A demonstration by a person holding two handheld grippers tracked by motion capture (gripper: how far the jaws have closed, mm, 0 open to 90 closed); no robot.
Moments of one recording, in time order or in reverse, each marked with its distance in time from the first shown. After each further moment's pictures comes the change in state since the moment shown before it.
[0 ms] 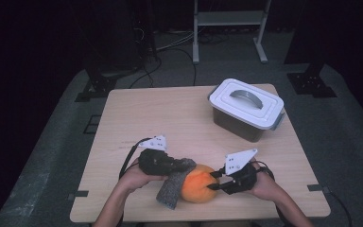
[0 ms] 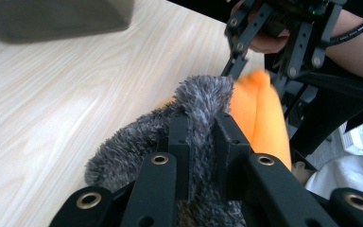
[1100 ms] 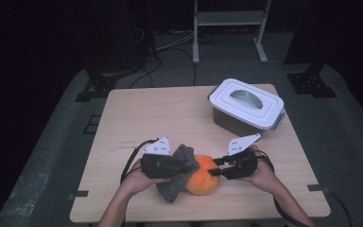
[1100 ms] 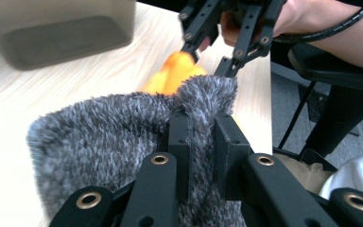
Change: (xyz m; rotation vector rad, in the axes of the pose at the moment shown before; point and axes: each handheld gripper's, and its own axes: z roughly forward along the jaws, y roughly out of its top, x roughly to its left) left arm -0.022 0.013 0.002 -0.001 0.070 0.105; right arm -0.032 0.000 -0.005 -0.030 -0.048 0.188
